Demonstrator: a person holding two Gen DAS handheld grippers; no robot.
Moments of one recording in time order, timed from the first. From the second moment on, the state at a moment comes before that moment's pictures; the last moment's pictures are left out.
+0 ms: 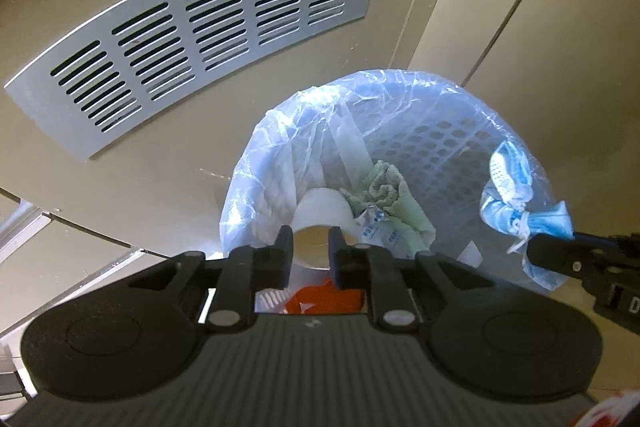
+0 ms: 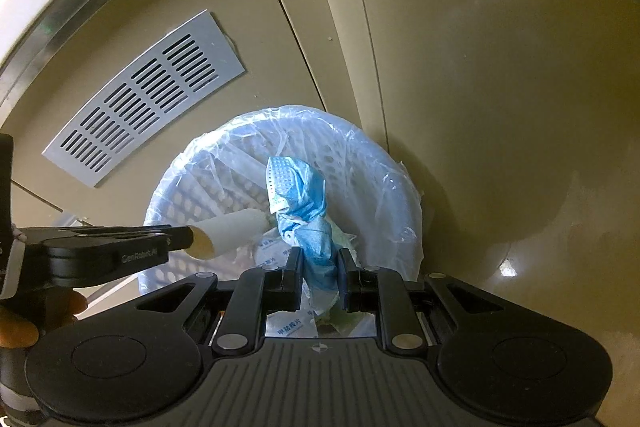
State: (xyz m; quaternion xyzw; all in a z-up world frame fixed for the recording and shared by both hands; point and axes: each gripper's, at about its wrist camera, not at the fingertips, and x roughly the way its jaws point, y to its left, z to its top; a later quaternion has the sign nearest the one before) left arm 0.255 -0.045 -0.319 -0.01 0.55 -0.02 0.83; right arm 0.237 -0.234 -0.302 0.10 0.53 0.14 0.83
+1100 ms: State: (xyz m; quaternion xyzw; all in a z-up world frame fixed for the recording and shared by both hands) left arm 0.228 -0.032 -0.282 -0.07 0.54 -0.05 0.84; right arm 0.225 -0.230 -0.303 0.11 0.53 0.12 0.83
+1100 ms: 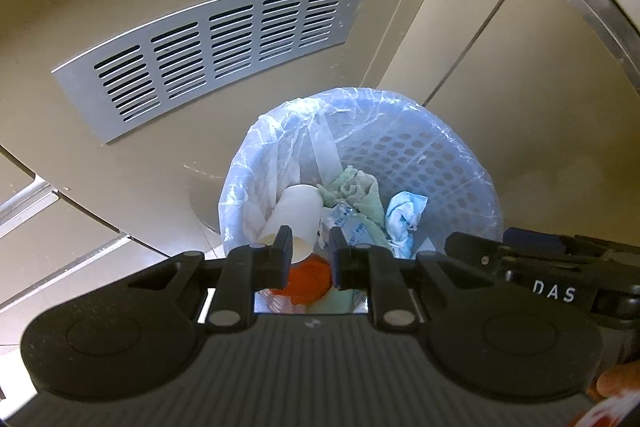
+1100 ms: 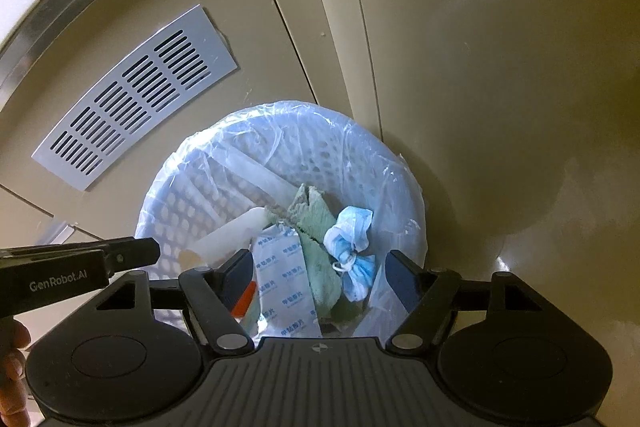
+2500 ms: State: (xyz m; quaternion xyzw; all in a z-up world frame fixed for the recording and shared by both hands) left arm 0.175 0.038 -0.071 -0.05 0.36 -0.09 0.93; right arm 0.155 -0.221 -0.116 0.15 0.38 0.11 0.90
